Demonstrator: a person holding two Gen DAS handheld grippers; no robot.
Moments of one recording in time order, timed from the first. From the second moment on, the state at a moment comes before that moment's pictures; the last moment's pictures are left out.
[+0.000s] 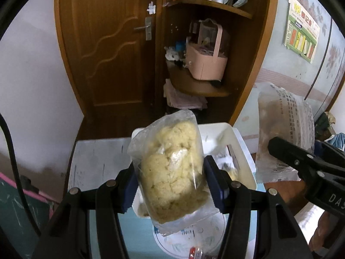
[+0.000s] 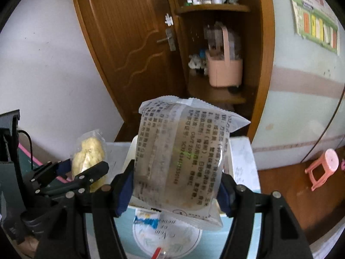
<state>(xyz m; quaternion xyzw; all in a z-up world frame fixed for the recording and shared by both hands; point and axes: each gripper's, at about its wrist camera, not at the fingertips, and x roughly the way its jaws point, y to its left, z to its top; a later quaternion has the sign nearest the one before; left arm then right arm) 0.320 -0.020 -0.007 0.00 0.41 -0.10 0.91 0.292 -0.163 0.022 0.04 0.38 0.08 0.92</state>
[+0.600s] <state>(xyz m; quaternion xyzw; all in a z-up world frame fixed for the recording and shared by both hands) 0.359 -0.035 -0.011 0.04 0.41 -0.08 0.91 0.351 -0.156 0.008 0.02 0.40 0.05 0.92</state>
